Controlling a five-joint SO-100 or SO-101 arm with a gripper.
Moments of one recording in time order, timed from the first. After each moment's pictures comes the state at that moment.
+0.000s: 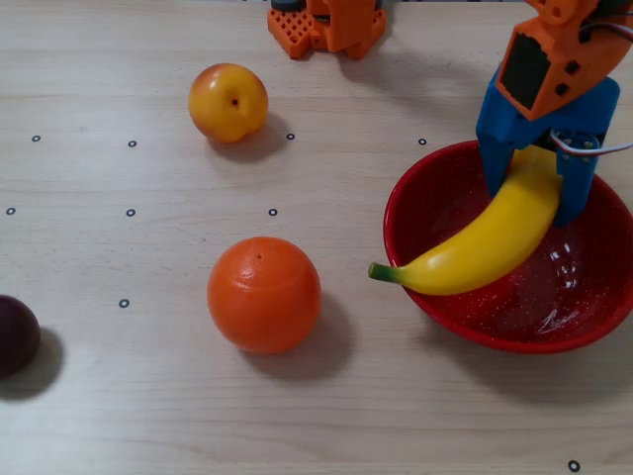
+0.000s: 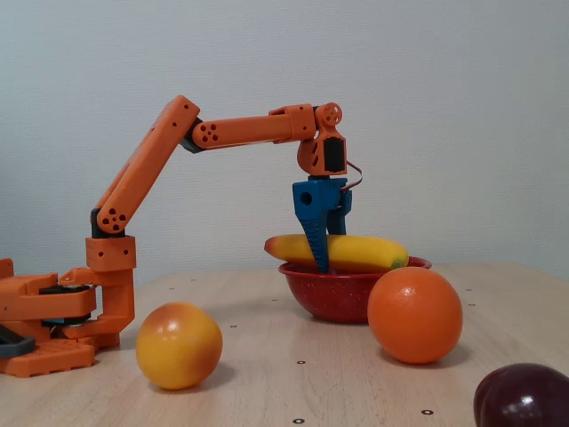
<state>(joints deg) -28.9 54.6 40.3 97.1 -25.2</state>
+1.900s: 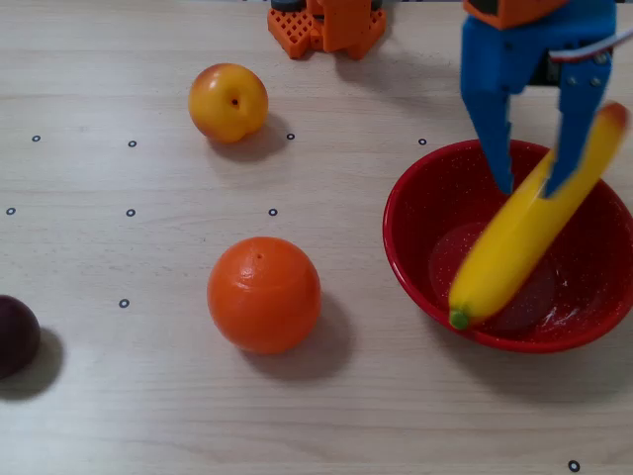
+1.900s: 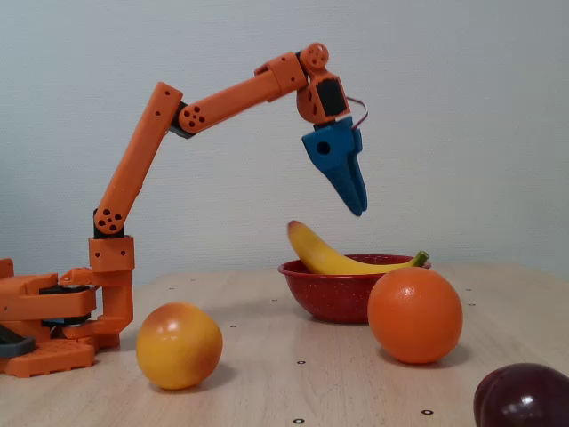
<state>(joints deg) -21.8 64.8 31.8 97.5 -39.2</state>
